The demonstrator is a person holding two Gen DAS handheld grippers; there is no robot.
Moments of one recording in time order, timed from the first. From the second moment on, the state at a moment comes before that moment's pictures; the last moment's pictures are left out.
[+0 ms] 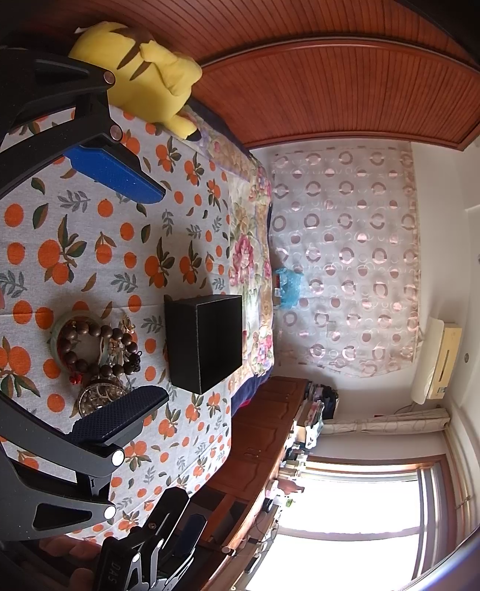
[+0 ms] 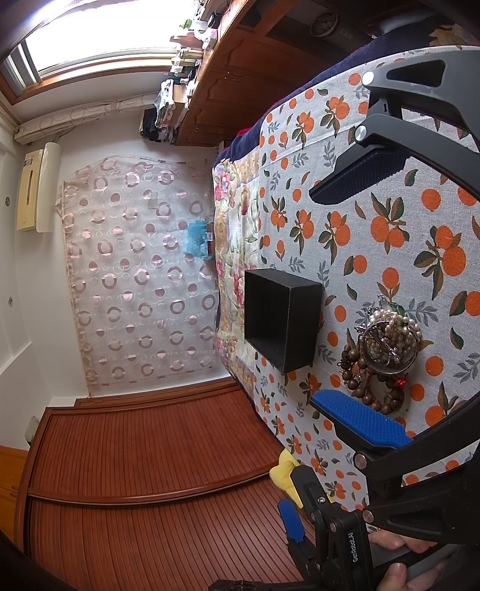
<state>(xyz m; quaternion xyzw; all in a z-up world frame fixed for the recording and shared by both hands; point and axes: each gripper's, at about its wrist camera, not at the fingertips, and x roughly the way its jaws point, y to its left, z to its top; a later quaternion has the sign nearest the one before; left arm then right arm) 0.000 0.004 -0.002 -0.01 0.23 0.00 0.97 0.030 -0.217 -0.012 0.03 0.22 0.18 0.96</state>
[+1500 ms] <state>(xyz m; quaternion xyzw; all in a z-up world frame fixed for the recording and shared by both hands) 0.022 0.020 -0.056 0.00 0.32 -0.03 0.95 0.050 -0.167 -0.066 -0.05 0.32 0.29 0.90</state>
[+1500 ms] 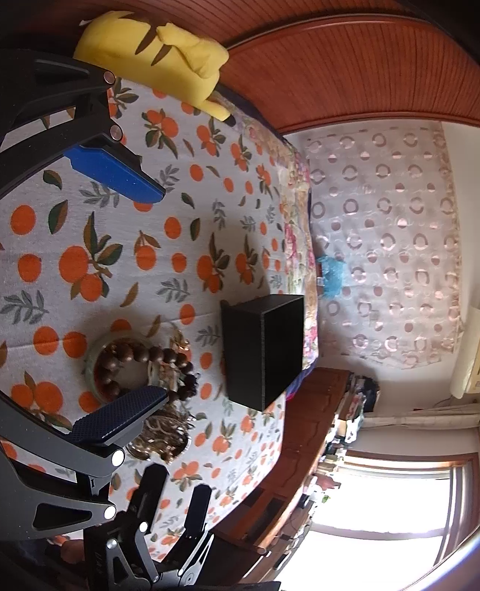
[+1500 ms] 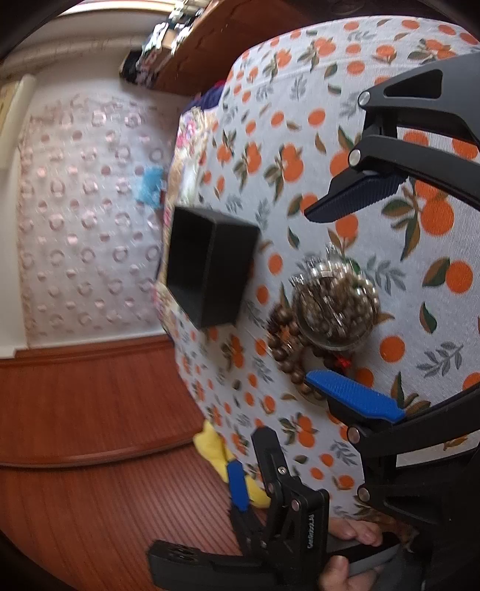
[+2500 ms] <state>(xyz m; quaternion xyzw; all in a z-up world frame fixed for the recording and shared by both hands) 0.040 0.023 -0.080 -0.01 0.37 -0.10 0.92 0.059 -0.145 -0.062 -0.15 0.33 0.31 0.88</state>
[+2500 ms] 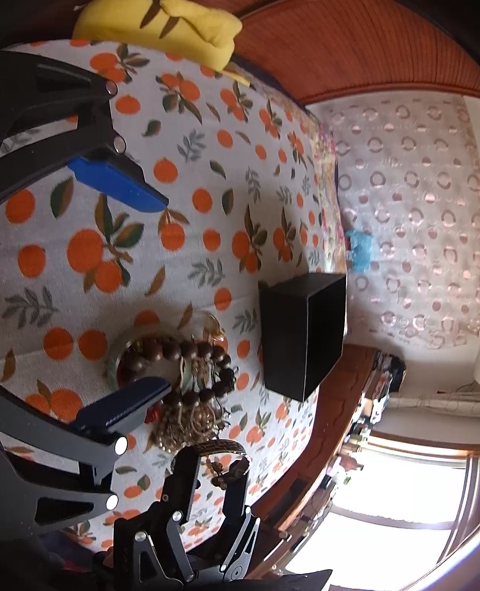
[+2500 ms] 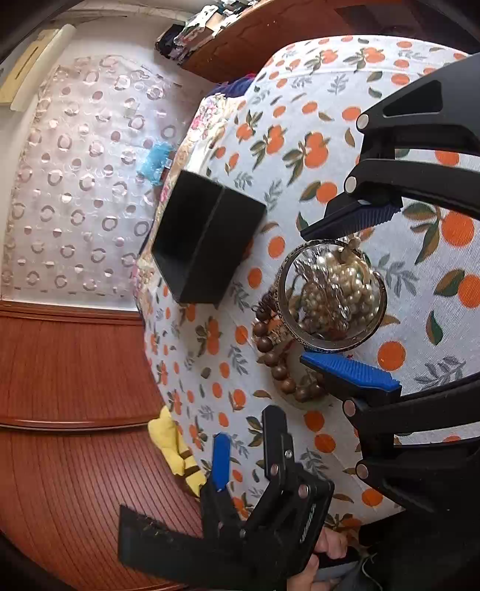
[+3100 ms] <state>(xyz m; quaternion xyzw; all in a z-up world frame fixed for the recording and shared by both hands) 0.071 -0.002 -0.089 0.00 0.40 -0.14 0.91 0.065 -0.176 -0.052 -0.10 0.31 0.29 0.90</state>
